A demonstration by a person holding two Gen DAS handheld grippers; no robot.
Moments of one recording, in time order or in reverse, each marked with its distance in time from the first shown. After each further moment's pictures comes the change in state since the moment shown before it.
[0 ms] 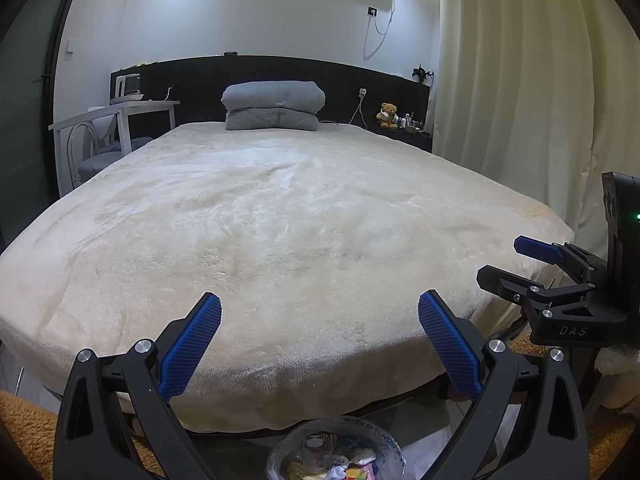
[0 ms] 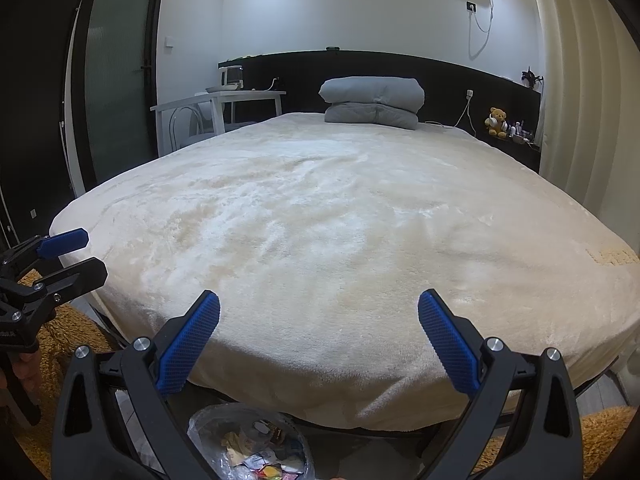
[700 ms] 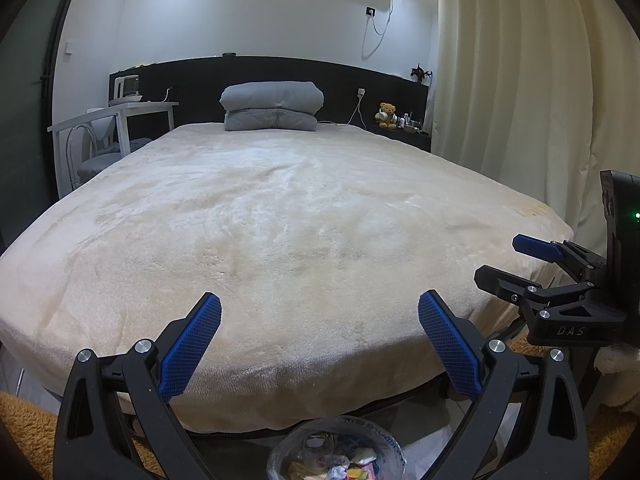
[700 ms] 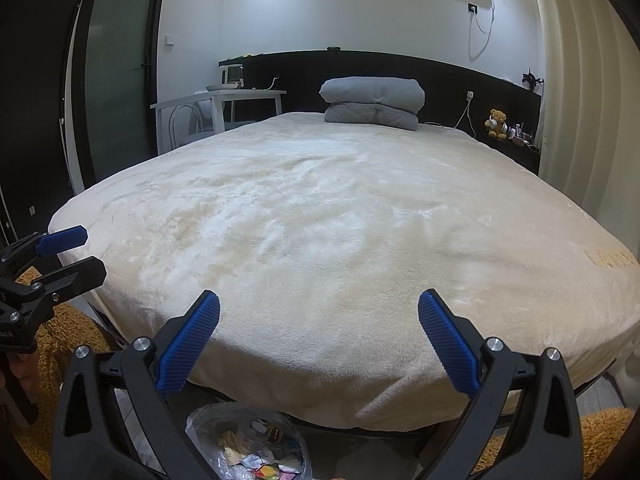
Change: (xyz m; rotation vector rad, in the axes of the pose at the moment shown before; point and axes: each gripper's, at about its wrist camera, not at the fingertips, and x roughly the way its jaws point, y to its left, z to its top) left arm -0.001 0.000 -0.003 0.006 -0.003 -0.003; right arm 0.000 0.000 -0.001 -0.003 0.001 -0.001
